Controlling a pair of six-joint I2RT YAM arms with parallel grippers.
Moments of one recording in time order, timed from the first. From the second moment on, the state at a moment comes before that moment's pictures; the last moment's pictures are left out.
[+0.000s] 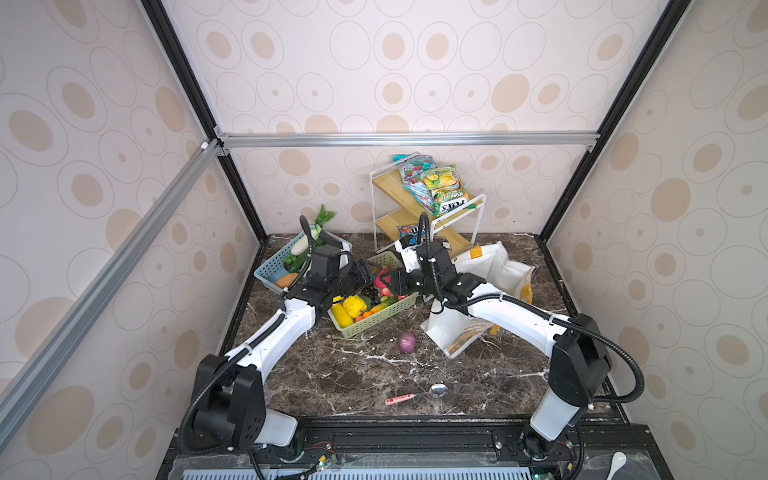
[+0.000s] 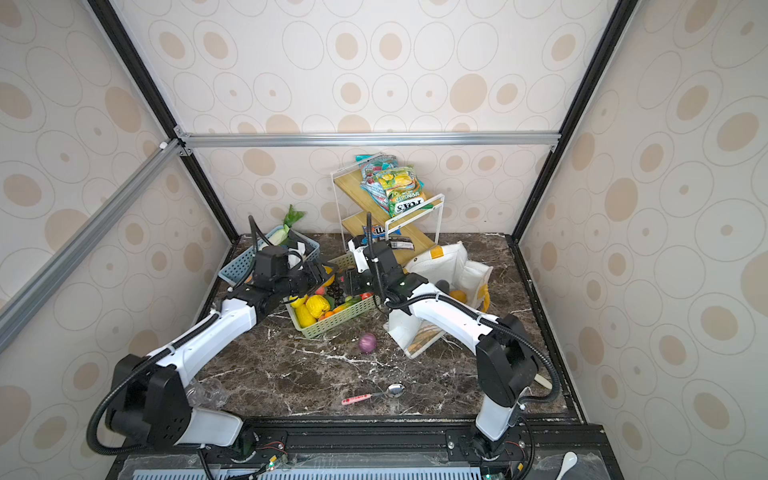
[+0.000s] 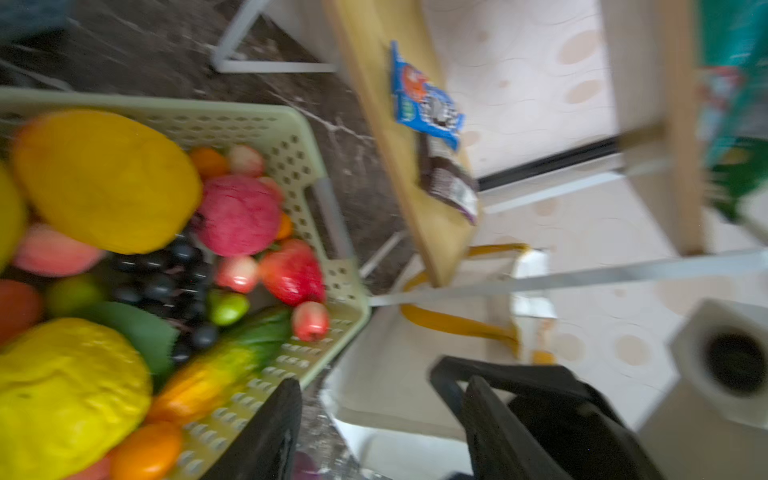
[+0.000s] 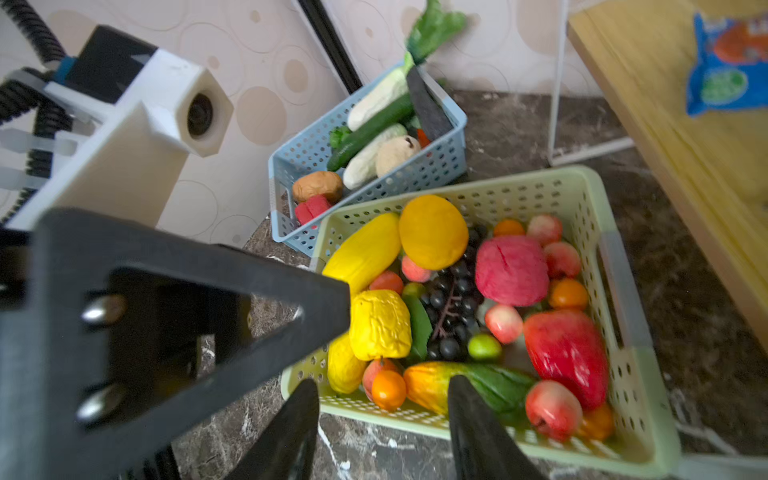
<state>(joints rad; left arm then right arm) -0.32 1.47 1.09 -0.18 0.32 -0.81 0.69 1.72 1.39 -0.23 -0.20 0.43</state>
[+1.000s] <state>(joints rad) -0.31 1.55 1.06 -0.34 0.09 -0.60 0.89 1.60 1.34 -1.09 -0.12 0.37</state>
